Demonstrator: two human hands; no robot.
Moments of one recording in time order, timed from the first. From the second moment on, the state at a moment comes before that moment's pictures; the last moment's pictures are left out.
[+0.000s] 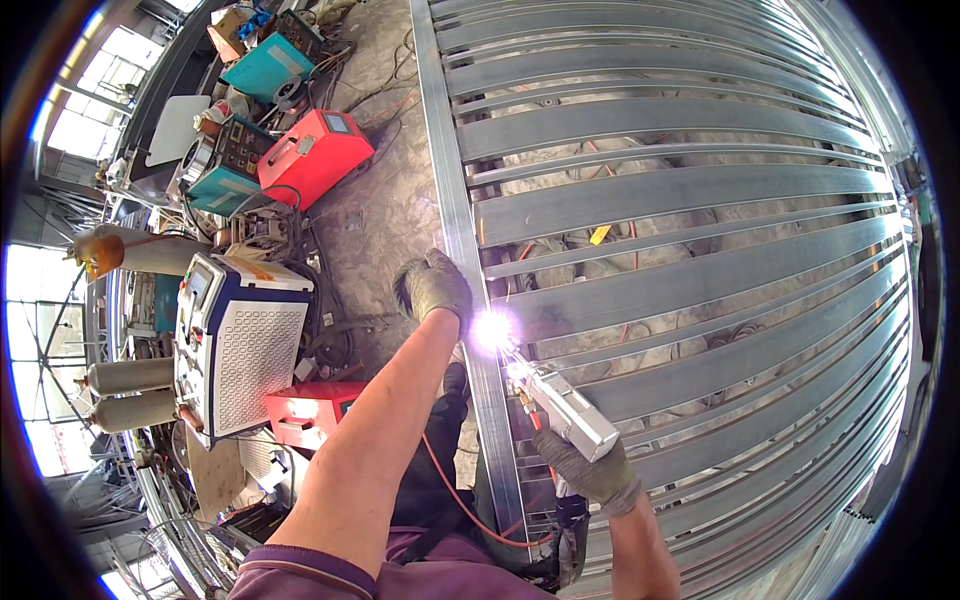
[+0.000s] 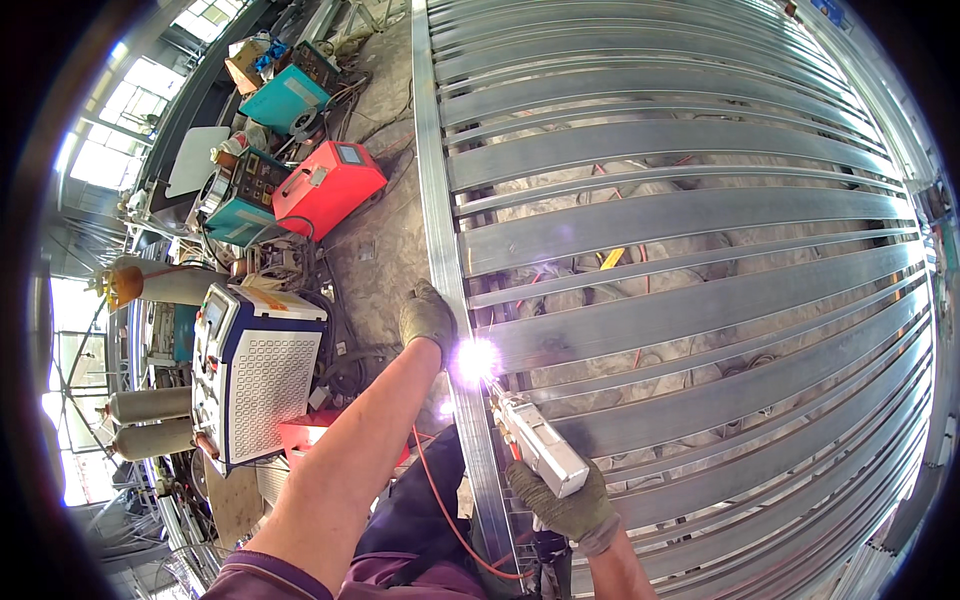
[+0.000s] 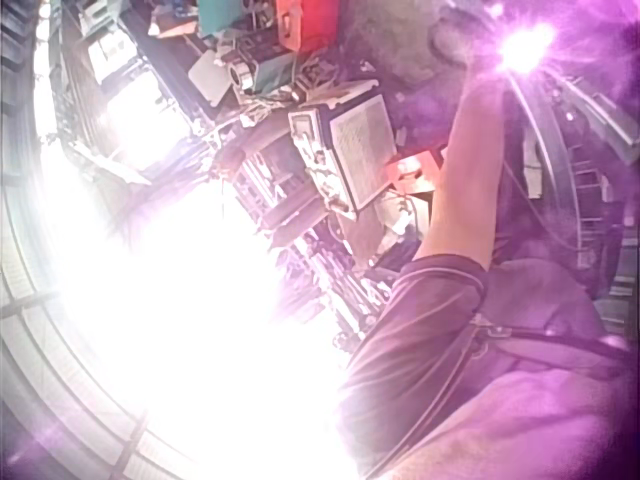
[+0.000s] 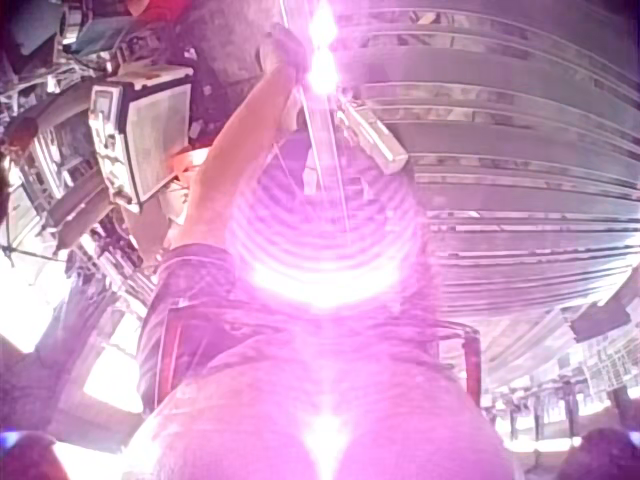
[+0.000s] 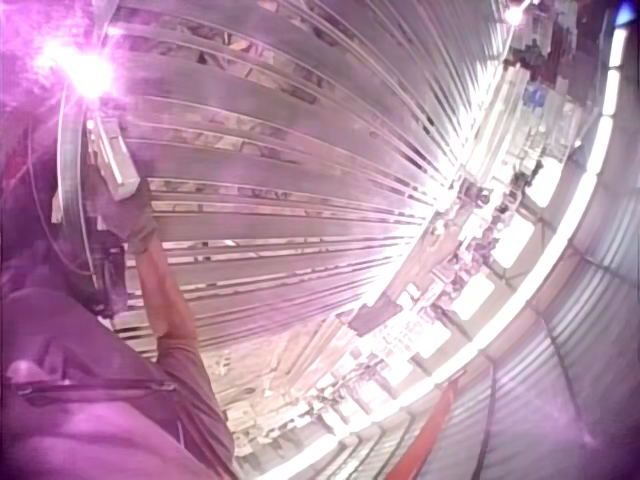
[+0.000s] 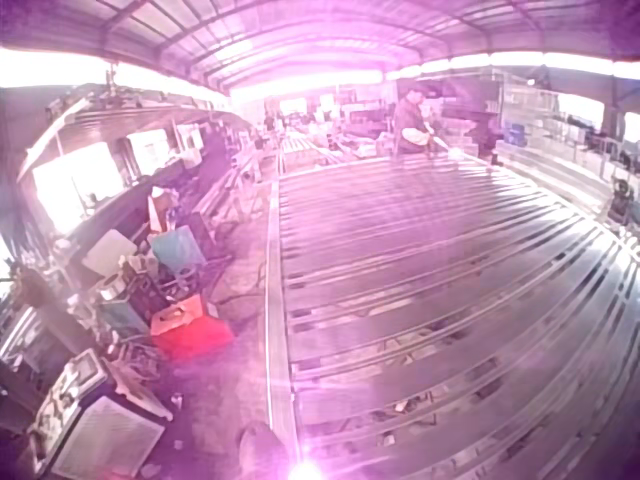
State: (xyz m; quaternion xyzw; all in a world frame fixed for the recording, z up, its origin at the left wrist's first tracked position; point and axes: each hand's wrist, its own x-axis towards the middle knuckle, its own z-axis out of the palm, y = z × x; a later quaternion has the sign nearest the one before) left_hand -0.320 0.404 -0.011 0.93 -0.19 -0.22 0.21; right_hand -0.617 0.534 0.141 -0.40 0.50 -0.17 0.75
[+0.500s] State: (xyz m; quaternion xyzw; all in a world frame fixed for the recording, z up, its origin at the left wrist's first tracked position) left_hand -0.320 0.404 -0.010 0.93 -0.21 -0.24 0.19; right_hand -0.621 0.544 0.128 -0.41 0.49 -0.20 0.75
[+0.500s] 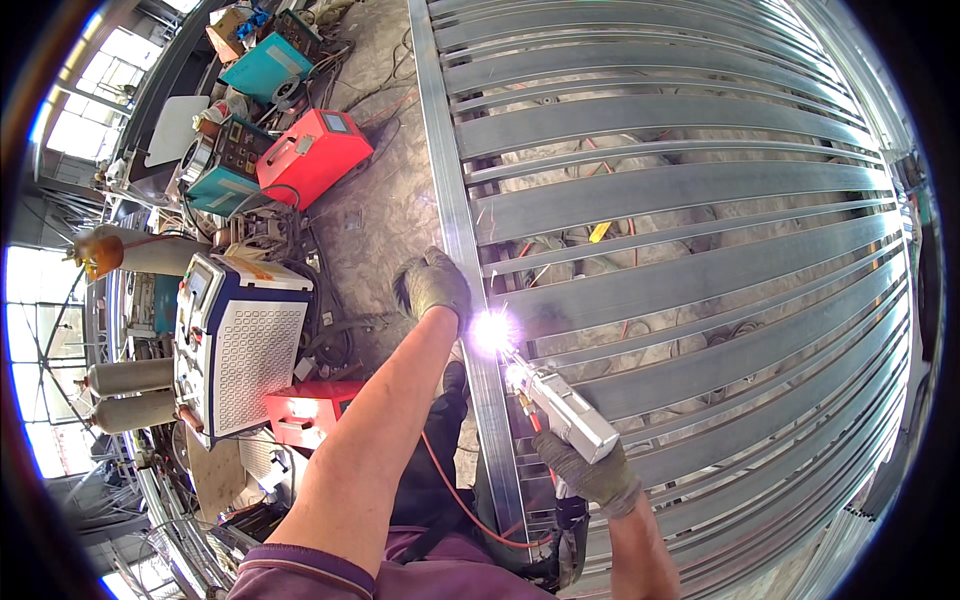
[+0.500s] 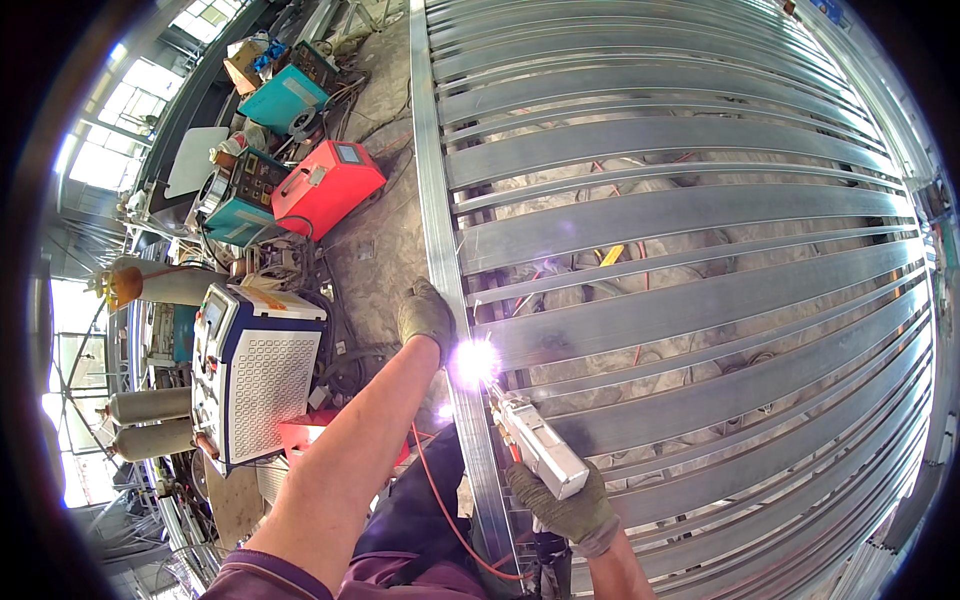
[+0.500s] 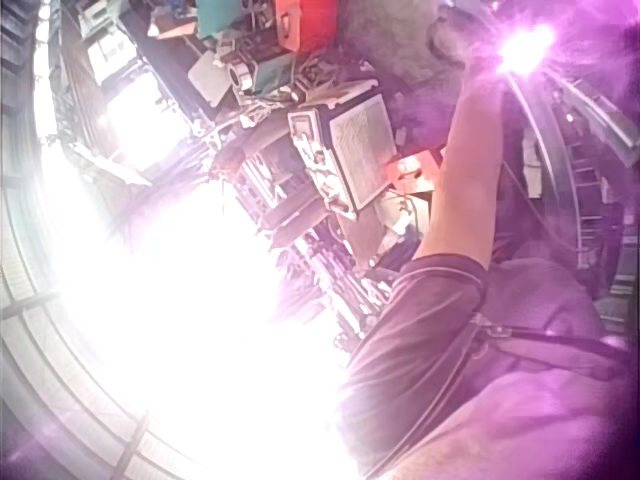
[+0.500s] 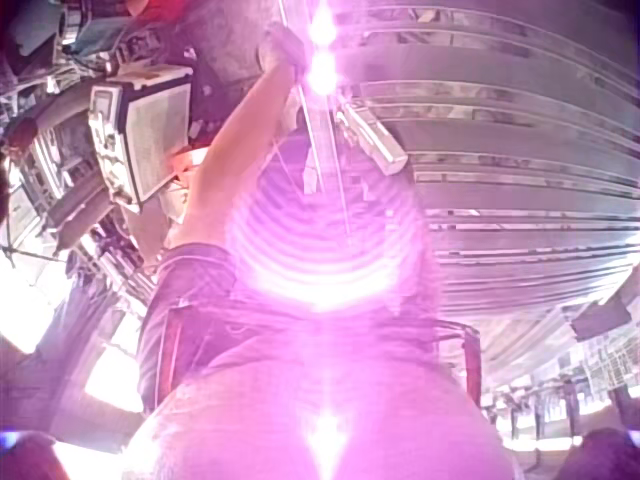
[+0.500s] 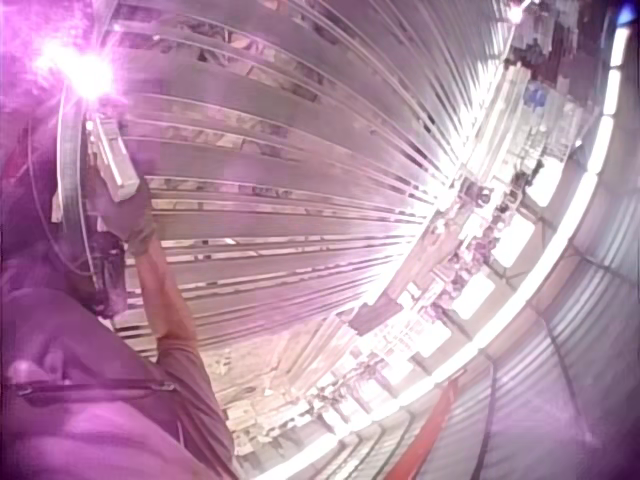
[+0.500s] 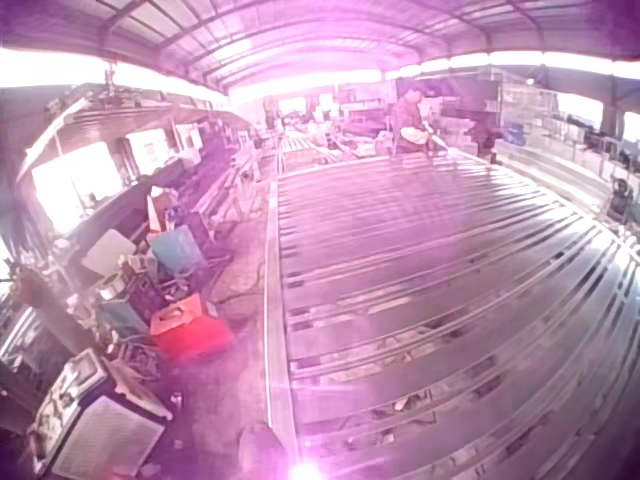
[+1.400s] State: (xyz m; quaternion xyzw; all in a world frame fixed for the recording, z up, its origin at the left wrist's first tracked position) left_hand -0.326 0.404 0.009 0.93 -0.22 -0.24 0.18; right_hand -0.625 0.559 0.117 -0.44 0.46 -0.26 0.72
